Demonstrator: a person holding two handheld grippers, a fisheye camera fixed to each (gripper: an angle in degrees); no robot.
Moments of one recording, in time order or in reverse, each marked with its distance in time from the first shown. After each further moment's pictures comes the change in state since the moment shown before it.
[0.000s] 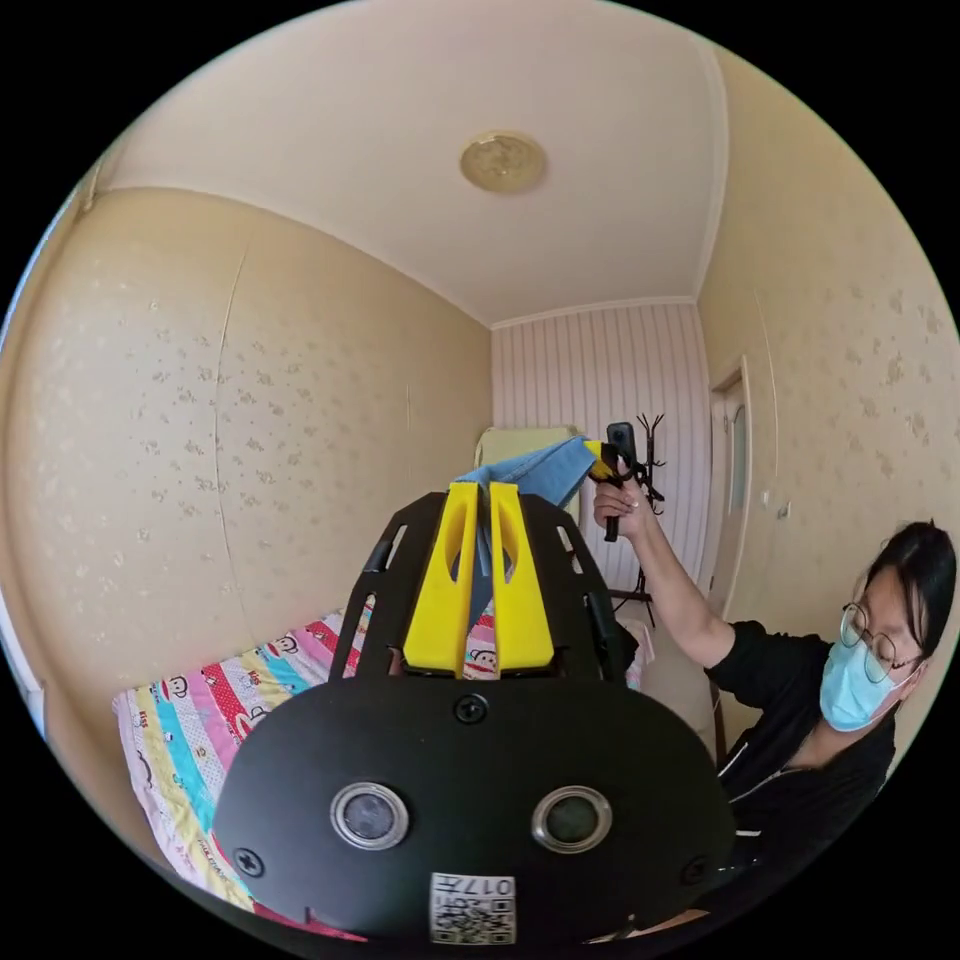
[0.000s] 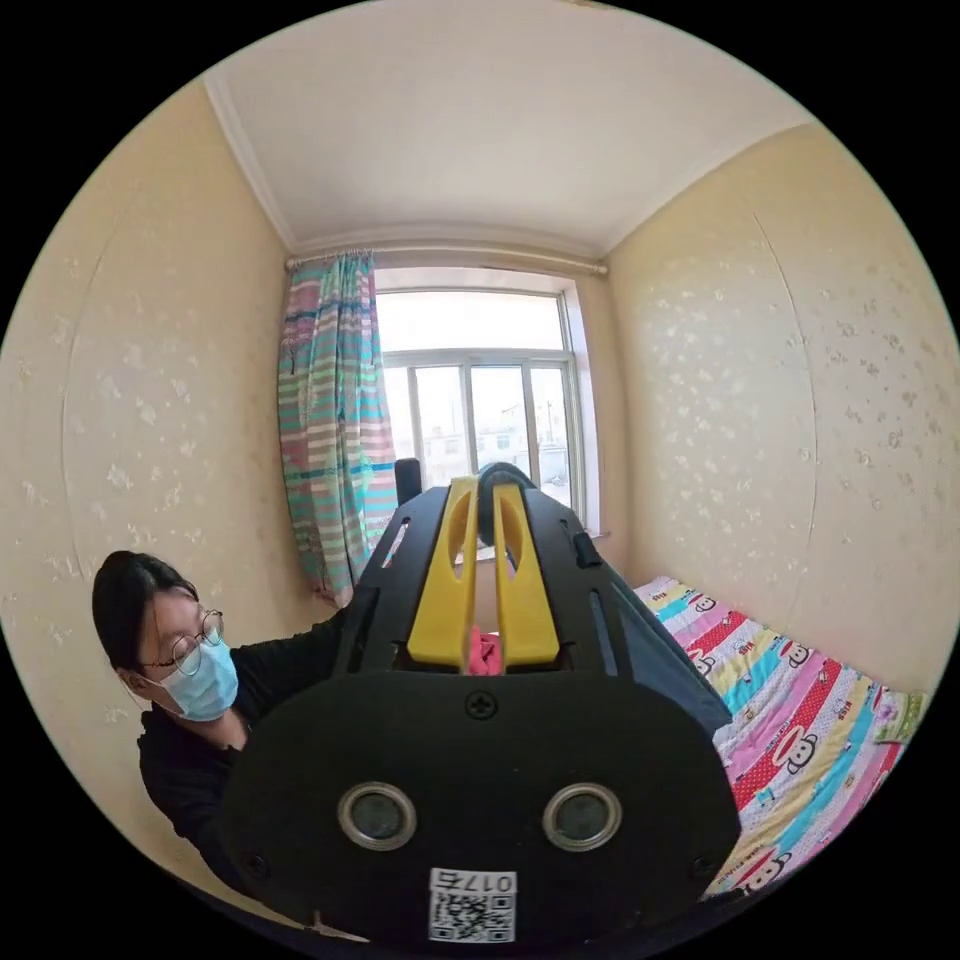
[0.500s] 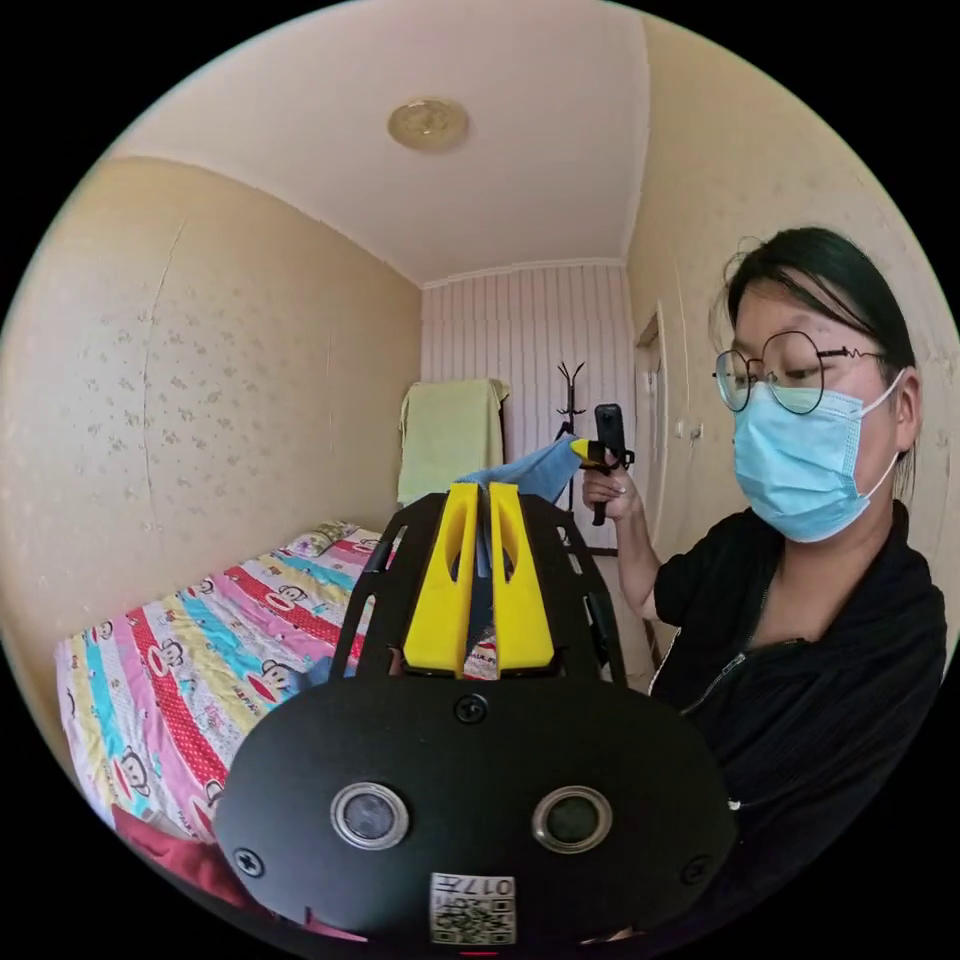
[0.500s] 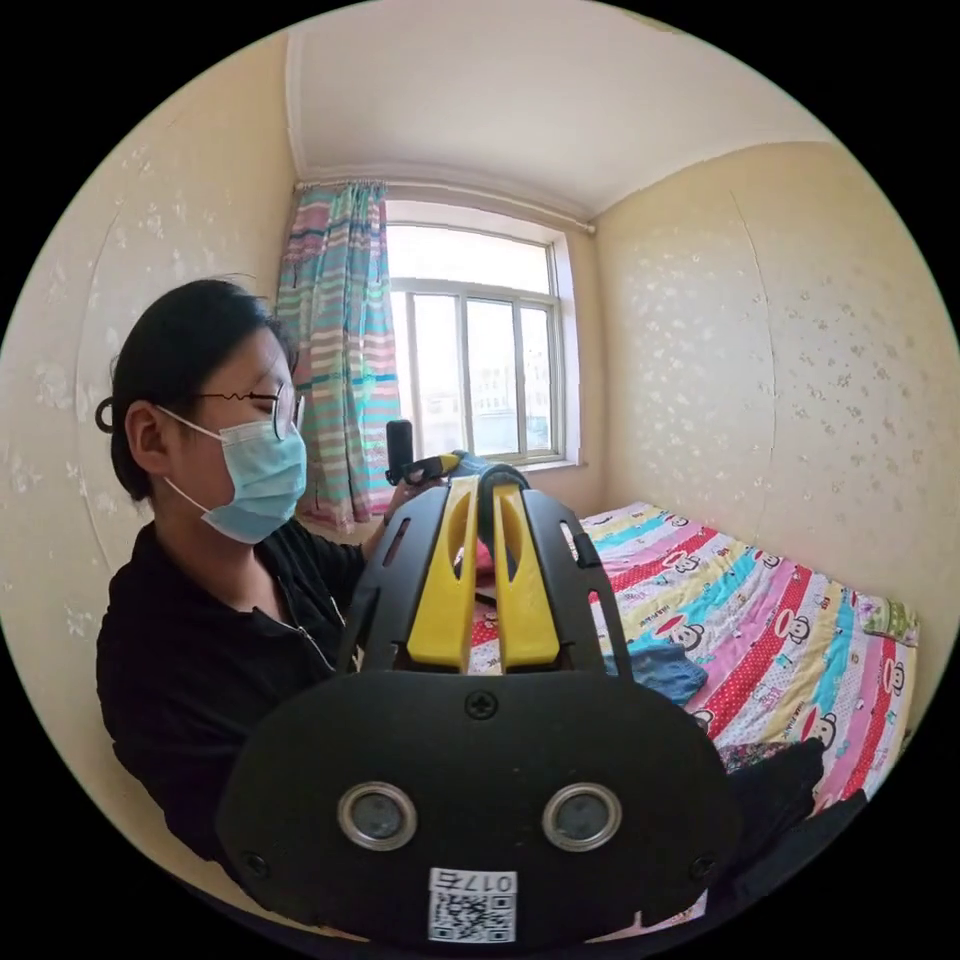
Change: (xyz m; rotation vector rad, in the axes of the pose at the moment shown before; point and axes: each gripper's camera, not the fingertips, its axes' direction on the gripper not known) left arm 0.188 0.215 -0.057 0.052 0.134 0.055; right arm -0.239 0.211 -0.061 -0.103 0.125 -0.071
